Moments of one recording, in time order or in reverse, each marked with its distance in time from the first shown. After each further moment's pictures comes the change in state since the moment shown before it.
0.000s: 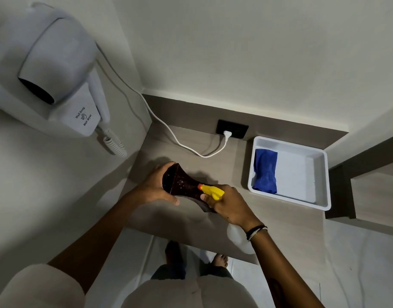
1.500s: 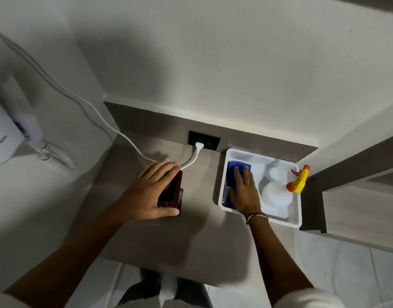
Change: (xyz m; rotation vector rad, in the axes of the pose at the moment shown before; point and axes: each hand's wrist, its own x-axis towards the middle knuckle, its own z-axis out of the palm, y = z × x) left_hand 0.049 0.075 0.045 0.780 0.231 0.593; right_hand 0.076 0.131 -0.112 -0.589 0.215 0.197
